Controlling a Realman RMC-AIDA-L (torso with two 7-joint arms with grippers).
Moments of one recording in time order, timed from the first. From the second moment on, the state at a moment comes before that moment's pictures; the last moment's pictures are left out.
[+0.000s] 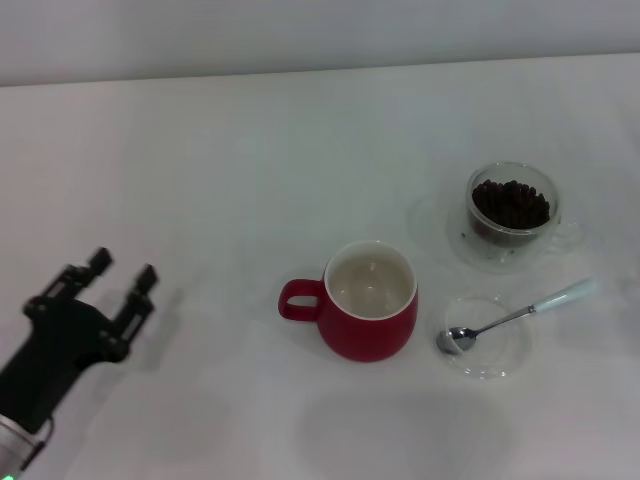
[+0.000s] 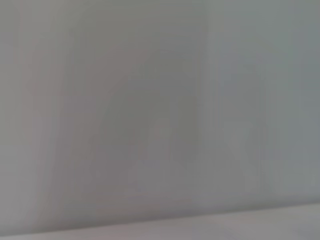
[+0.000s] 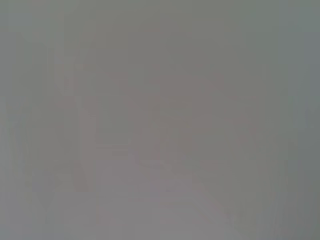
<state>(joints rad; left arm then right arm) -0.23 -2.08 -0.60 -0.19 -0.52 -1.34 2.83 0.26 2.01 -0.11 -0.02 2.00 1.28 -2.89</state>
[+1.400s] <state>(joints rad) -0.32 -2.08 -0.61 -0.09 -0.84 -1.38 2.83 0.14 1.89 -0.43 -0.19 1.68 1.35 -1.61</state>
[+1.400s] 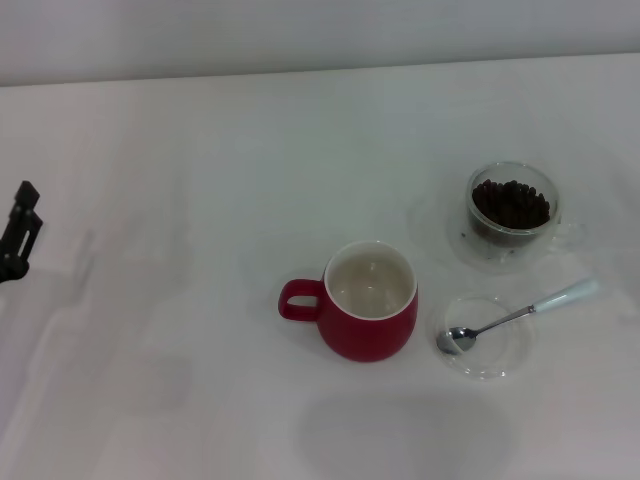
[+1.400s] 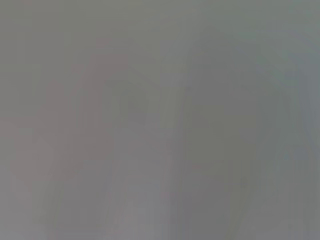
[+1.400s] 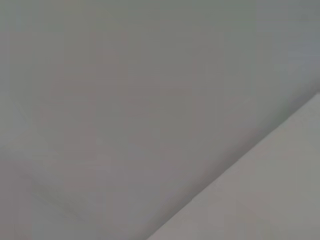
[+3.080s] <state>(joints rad) -0.40 -2.08 -0.61 -0.06 -0.96 -1.29 2.82 0.13 2.00 -0.47 -0.13 1.48 1.41 -1.48</state>
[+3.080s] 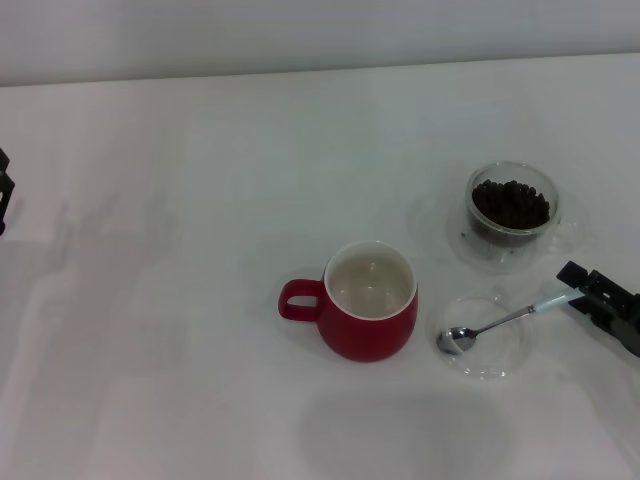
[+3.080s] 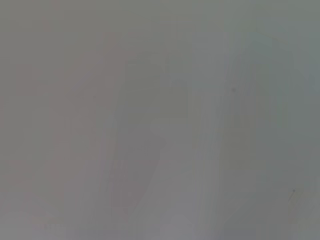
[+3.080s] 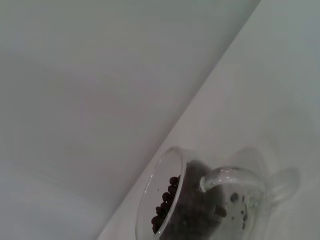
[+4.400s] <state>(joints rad) -0.44 -2.08 -0.61 -0.06 -0.96 -1.22 2.82 0.14 1.99 -0.51 -0.14 1.48 1.43 -1.46</state>
